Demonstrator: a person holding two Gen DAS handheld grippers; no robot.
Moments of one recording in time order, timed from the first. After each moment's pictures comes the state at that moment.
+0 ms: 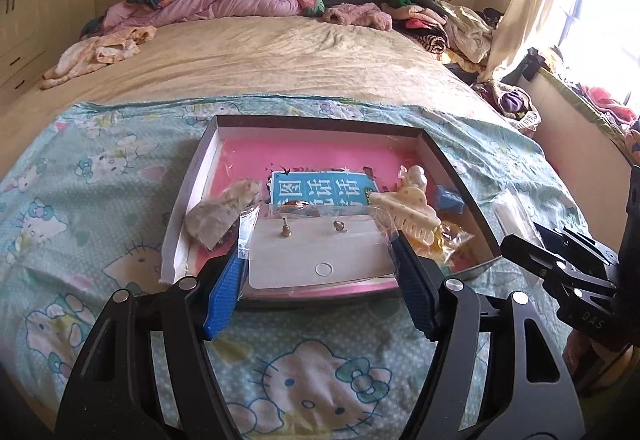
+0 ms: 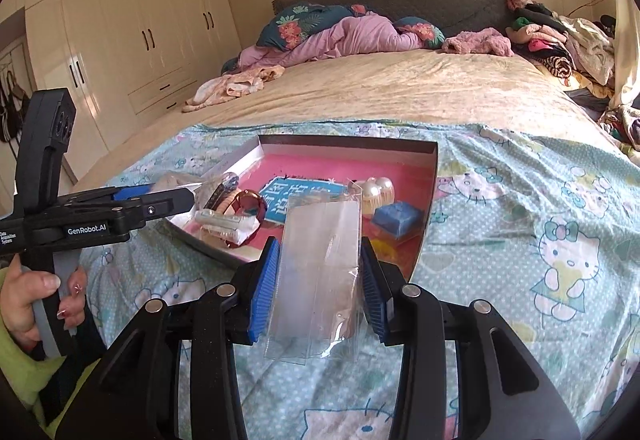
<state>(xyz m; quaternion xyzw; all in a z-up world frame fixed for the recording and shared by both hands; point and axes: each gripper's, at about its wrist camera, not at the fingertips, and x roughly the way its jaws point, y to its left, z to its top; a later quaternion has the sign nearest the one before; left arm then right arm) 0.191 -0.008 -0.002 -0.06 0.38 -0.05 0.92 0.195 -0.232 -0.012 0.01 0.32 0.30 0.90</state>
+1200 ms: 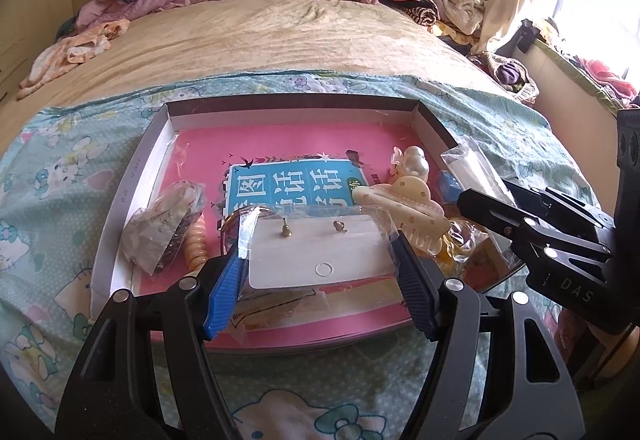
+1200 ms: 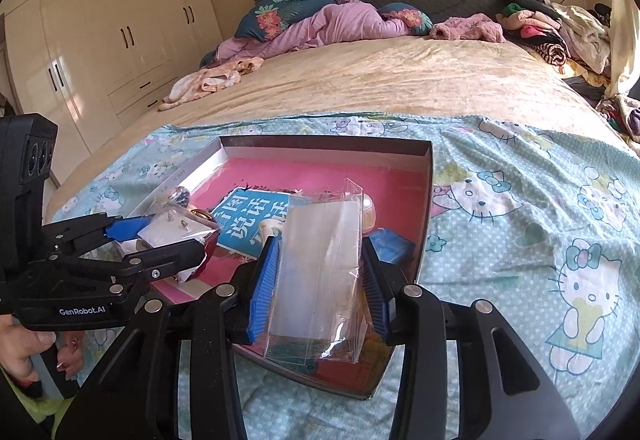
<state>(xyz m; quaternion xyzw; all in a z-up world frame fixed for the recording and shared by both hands) 0.231 -0.038 -0.036 -0.03 0.41 -0.08 0.91 0.260 -0.216 -0.039 0.01 0.35 0.27 0.90</state>
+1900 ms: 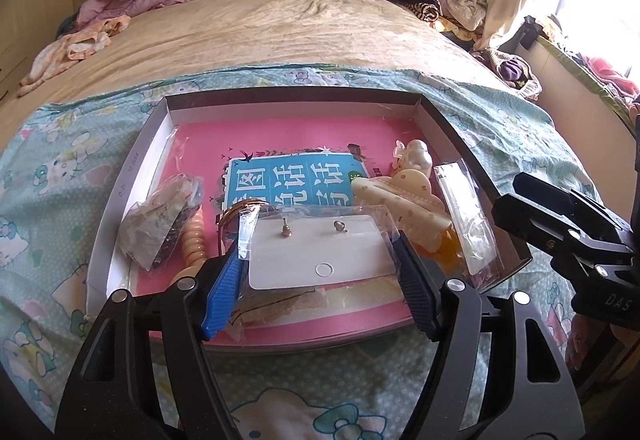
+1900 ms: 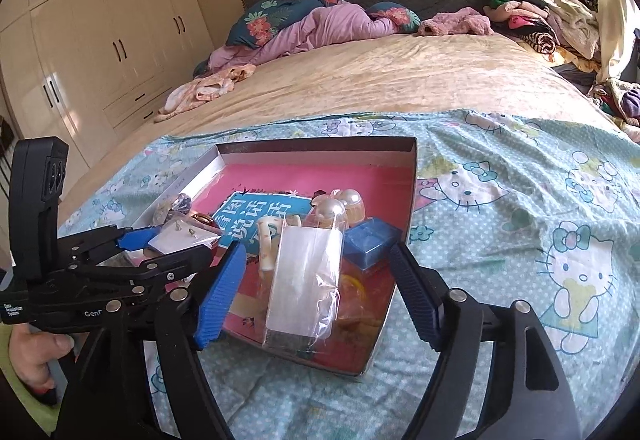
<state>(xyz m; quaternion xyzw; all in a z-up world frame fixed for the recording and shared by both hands) 0.233 -0.037 -0.042 -0.03 0.42 -0.07 0.91 0.250 -0.232 -0.032 0.04 0.35 0.26 0.90</state>
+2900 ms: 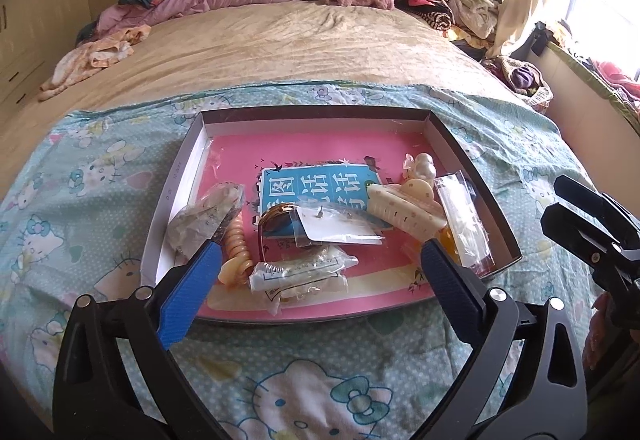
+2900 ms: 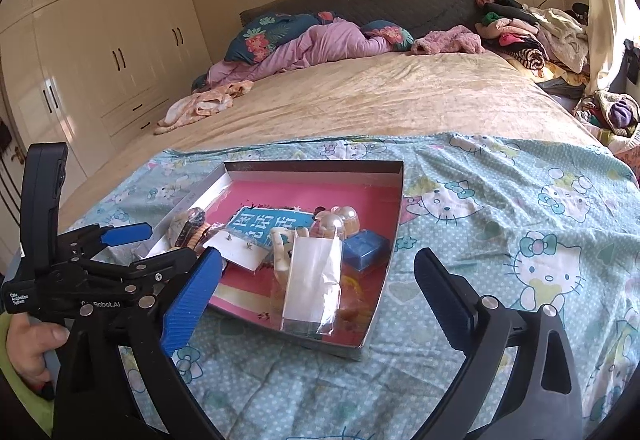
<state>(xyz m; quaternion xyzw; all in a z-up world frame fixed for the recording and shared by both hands) 0.210 -0.028 -0.010 -0.02 0.40 -0.04 0.91 0.219 -0.243 0.002 0.04 0.32 0.24 0.91</state>
